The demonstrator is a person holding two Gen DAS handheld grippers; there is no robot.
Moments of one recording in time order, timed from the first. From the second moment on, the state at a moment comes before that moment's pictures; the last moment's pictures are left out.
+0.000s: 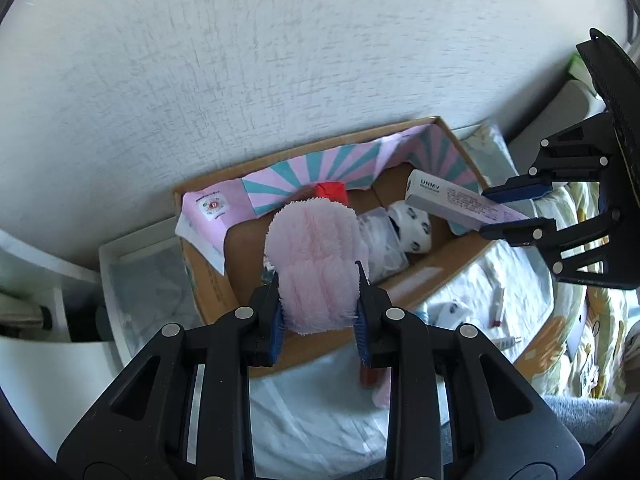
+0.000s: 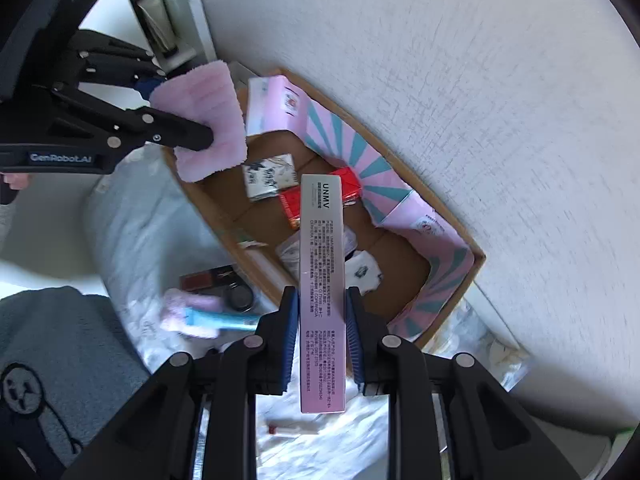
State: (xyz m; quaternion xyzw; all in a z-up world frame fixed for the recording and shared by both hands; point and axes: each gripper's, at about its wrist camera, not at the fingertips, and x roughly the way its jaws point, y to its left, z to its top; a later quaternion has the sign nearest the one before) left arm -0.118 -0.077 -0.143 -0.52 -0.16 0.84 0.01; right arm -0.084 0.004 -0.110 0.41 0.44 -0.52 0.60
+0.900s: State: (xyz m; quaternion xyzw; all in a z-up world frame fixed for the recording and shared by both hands) left arm -0.136 -0.076 -0.174 -0.53 -0.19 0.83 -0.02; right arm -0.118 -0.027 -0.182 0.55 0.34 -0.48 0.60
